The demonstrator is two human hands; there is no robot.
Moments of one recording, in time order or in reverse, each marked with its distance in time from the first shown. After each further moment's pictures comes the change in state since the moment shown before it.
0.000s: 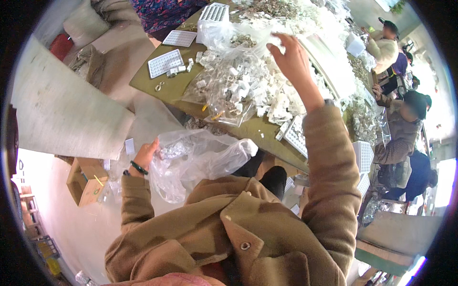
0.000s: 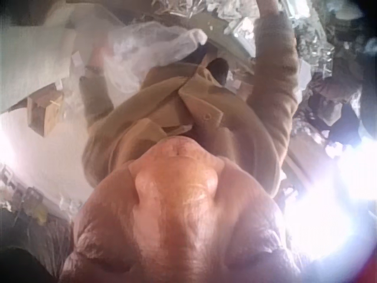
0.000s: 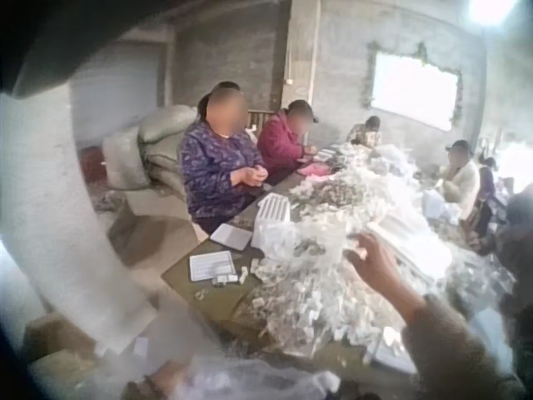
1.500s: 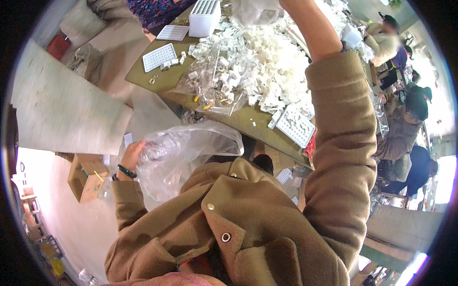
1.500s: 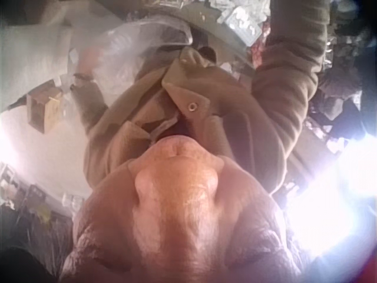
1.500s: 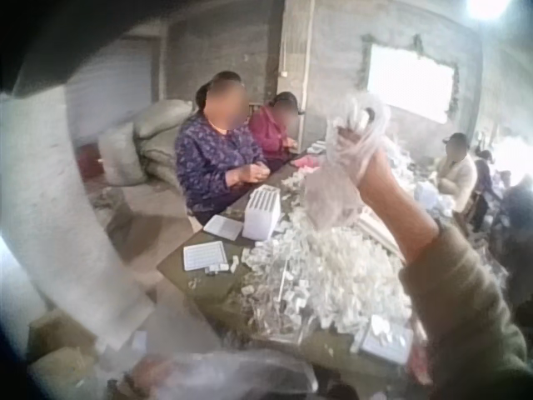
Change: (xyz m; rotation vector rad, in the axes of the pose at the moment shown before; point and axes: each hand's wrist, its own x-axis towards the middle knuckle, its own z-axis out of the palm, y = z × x) left_hand -0.054 0.033 -0.001 0.079 0.072 -0.102; right_hand 0.142 -0.022 -0.051 1.118 0.111 -0.233
